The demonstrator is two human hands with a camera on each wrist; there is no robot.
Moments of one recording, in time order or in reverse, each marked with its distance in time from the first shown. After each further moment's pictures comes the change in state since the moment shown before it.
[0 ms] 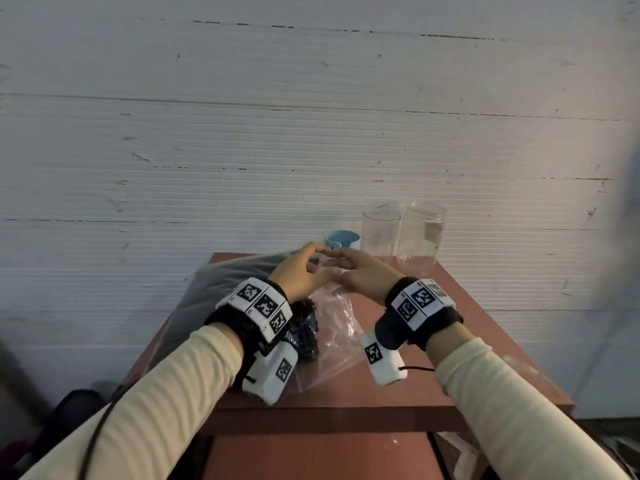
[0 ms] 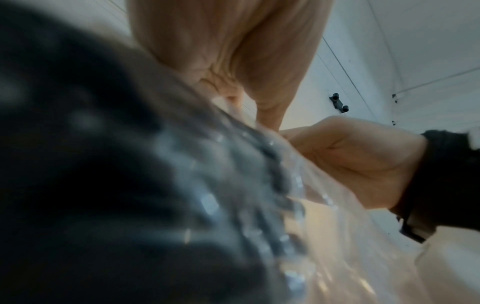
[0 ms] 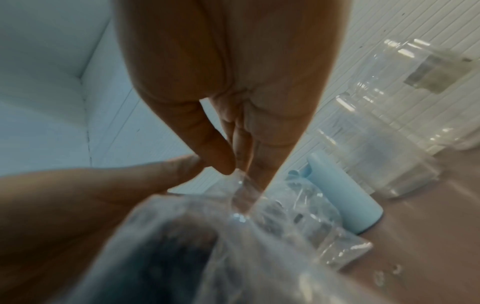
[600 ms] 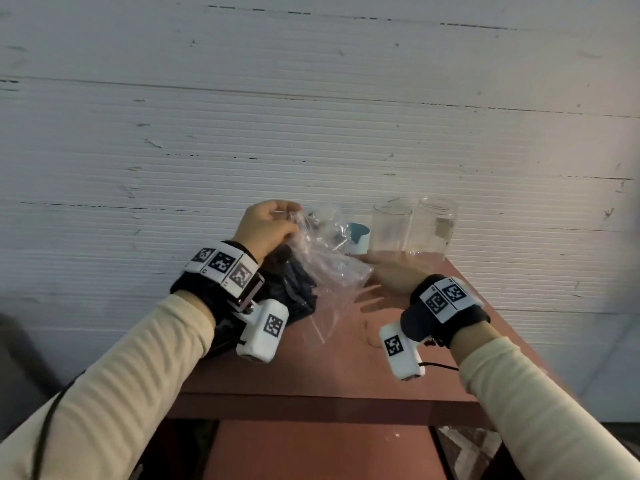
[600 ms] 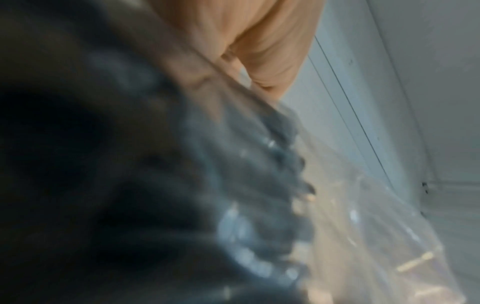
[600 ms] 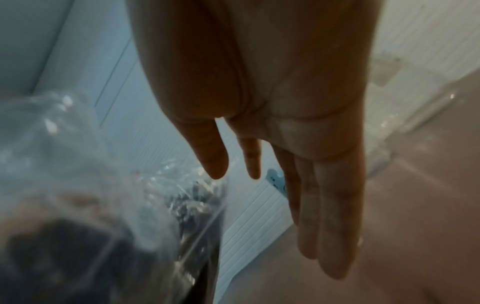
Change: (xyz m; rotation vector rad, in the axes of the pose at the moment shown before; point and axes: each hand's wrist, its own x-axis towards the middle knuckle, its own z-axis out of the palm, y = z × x) left_hand -0.003 0.007 -0.058 -0.485 0.358 -0.059; right_hand 0.004 0.026 -0.015 0.179 -0.065 0.267
